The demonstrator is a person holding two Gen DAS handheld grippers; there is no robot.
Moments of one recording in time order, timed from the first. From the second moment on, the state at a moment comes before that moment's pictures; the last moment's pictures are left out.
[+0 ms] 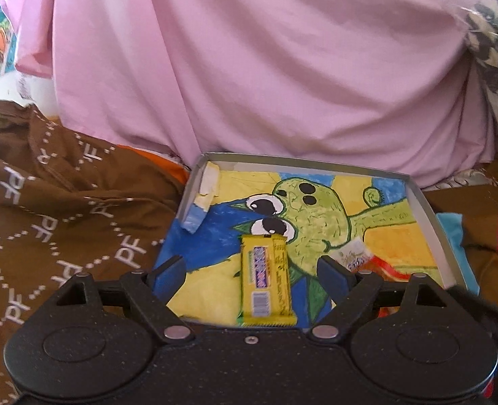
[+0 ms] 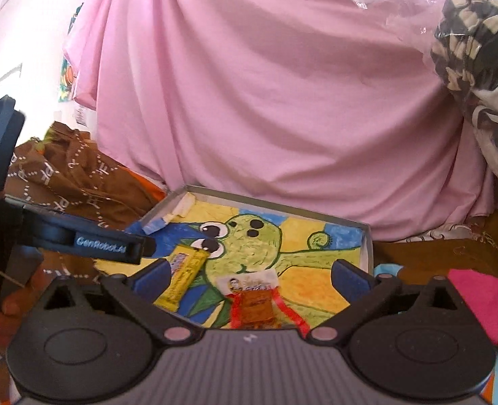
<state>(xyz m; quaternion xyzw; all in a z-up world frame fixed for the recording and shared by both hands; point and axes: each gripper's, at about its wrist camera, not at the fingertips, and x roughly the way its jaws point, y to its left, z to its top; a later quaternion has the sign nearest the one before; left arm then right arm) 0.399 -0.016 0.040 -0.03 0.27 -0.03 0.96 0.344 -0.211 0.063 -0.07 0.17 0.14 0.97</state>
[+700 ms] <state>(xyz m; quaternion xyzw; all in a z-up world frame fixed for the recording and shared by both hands) 0.275 -0.004 0.045 0.00 0.24 -0.07 0.97 0.243 -0.222 0.067 -0.08 0.18 0.16 0.97</state>
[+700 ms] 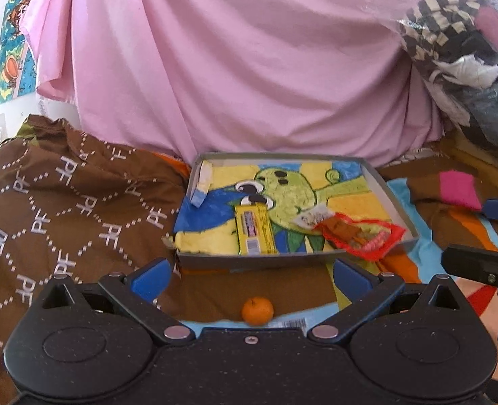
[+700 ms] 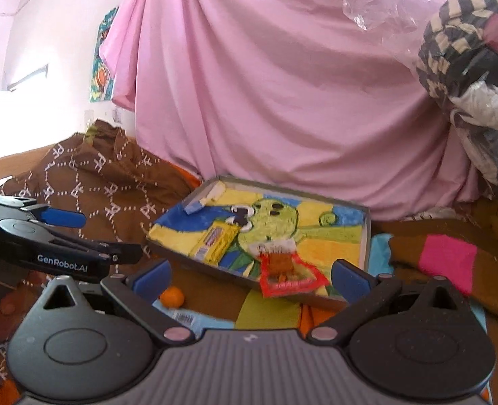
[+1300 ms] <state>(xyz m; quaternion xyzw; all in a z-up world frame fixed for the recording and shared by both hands) 0.225 0.008 0.007 0.05 0.31 -0.07 0.95 0.186 -0.203 0.032 -0.10 0.27 0.23 0.93</state>
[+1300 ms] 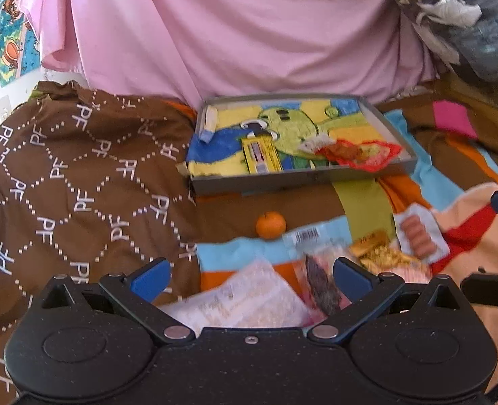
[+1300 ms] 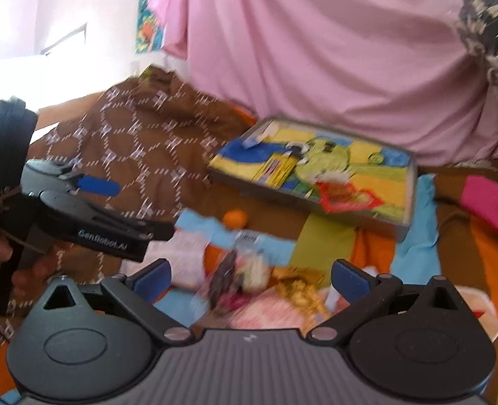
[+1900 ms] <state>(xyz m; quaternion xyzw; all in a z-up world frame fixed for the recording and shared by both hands) 0.194 0.007 -0.041 0.13 0.39 -0.13 0.90 0.165 -0.197 -0.030 -0.12 0.42 0.27 0.86</state>
